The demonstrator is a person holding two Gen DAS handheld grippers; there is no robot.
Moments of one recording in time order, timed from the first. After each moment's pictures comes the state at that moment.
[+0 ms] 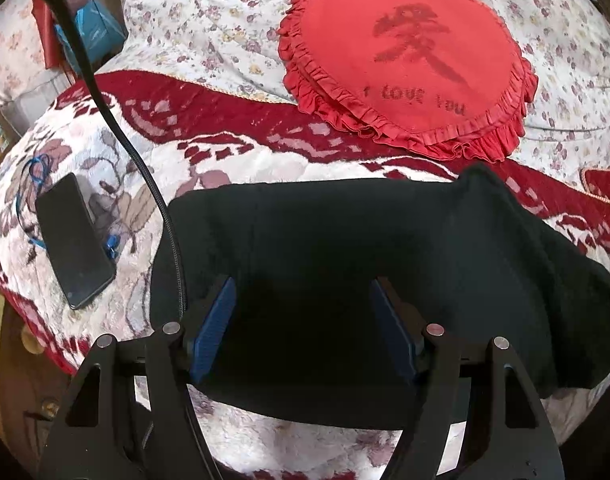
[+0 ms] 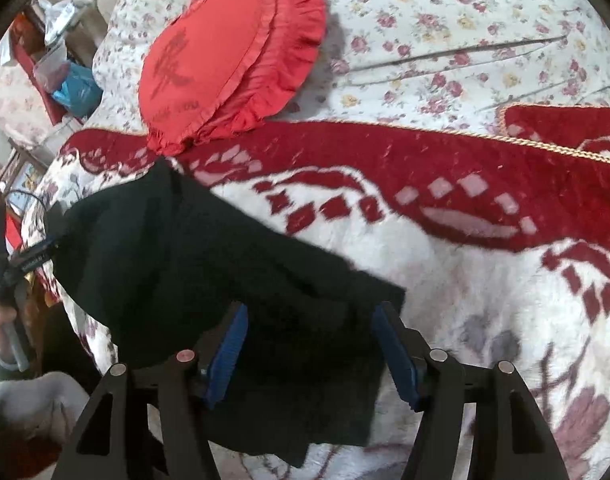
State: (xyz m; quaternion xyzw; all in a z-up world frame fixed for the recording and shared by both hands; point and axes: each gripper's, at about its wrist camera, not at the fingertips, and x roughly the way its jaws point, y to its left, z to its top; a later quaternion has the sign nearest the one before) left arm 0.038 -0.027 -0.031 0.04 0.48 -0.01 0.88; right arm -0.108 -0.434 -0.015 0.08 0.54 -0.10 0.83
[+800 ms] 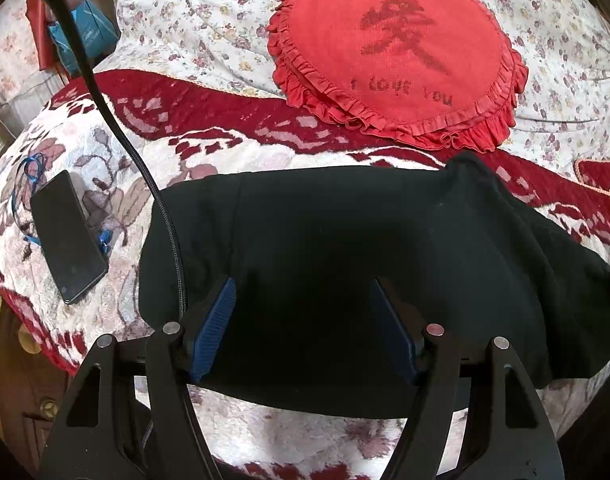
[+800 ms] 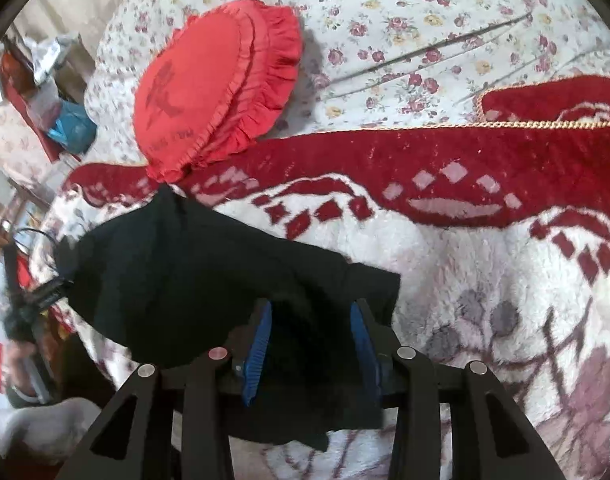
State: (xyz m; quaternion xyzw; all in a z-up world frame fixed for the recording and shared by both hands) left arm 0.032 -0.035 -0.033 0.04 0.48 -0.02 0.88; right arm -0.130 -0.439 0.002 0.14 0.51 -0.11 0.84
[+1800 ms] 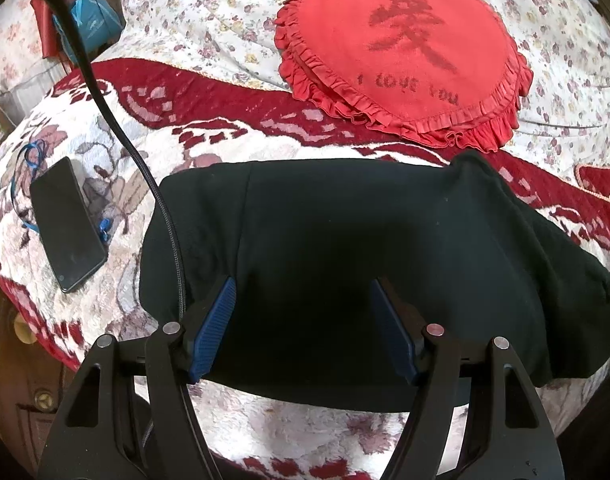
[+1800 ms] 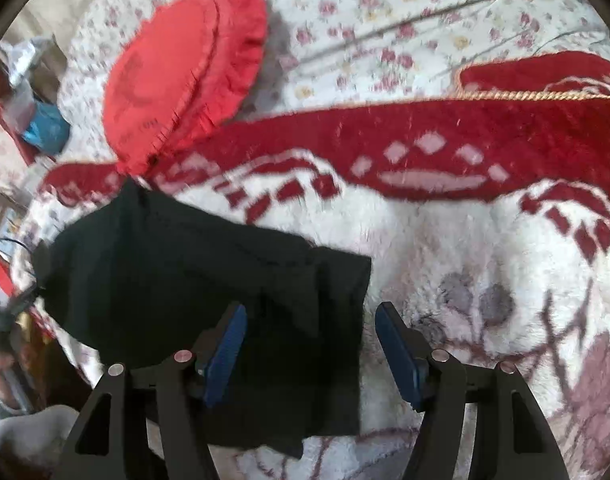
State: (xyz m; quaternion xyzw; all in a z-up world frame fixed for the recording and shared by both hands) left arm 0.030 -0.029 -0.035 0.03 0.49 -0.02 0.87; right arm -0.122 -0.454 -0.031 0.13 0.54 -0.16 0.82
